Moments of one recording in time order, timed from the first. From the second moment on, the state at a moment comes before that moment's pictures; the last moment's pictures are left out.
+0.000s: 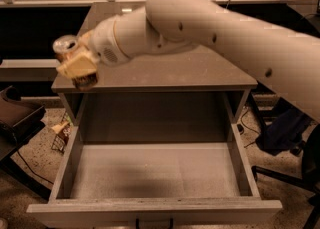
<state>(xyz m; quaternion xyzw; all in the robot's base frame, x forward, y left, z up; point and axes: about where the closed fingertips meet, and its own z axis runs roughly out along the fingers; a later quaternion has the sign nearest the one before) 0.541 0.191 0.938 -0.58 0.61 0.31 0.44</state>
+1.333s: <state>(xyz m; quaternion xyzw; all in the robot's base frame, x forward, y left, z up) 0.705 0.210 0.895 -0.49 0.64 0.34 0.49</state>
